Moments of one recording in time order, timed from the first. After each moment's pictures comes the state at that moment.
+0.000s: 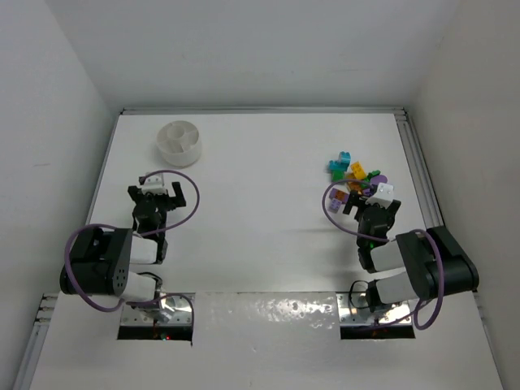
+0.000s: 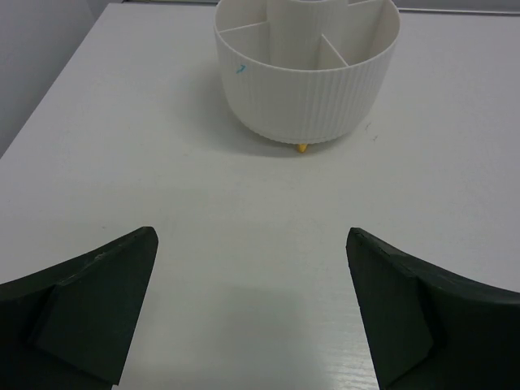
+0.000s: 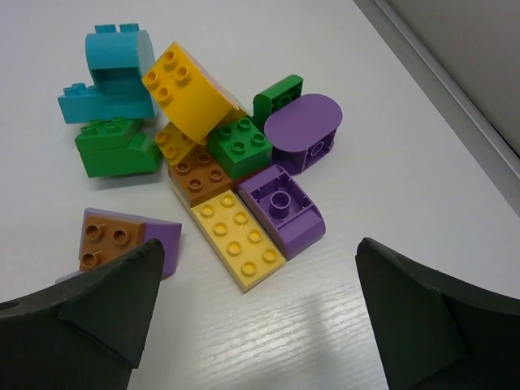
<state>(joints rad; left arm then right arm) -0.01 1.41 0.14 1.16 -0.13 0.01 0.16 1.43 0.03 1.17 0.50 0.09</state>
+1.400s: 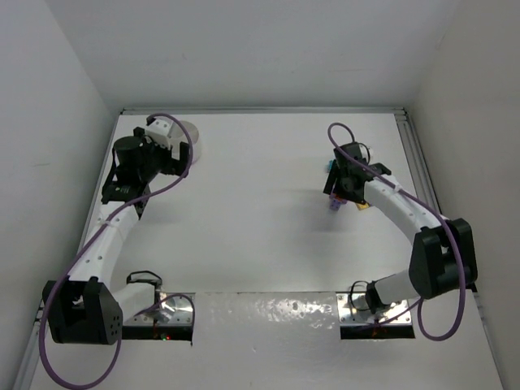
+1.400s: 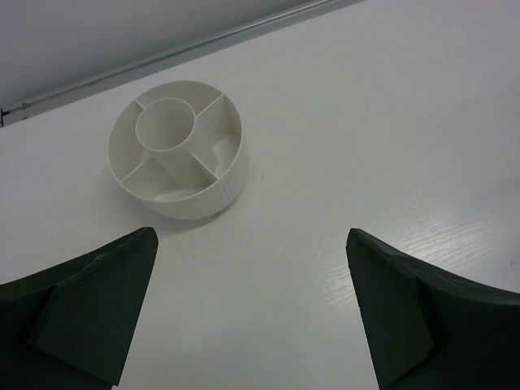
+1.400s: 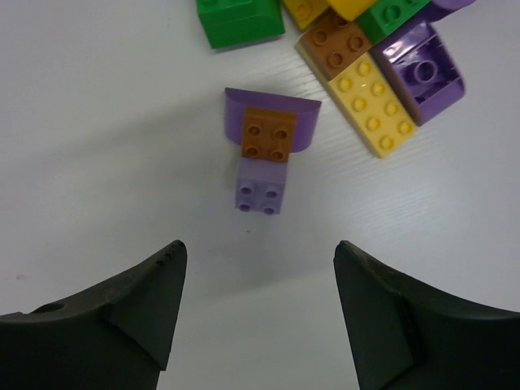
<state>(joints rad) -0.01 1.11 0.87 -0.09 0.27 0.19 0.27 1.44 0.98 -0.60 0.32 0.56</state>
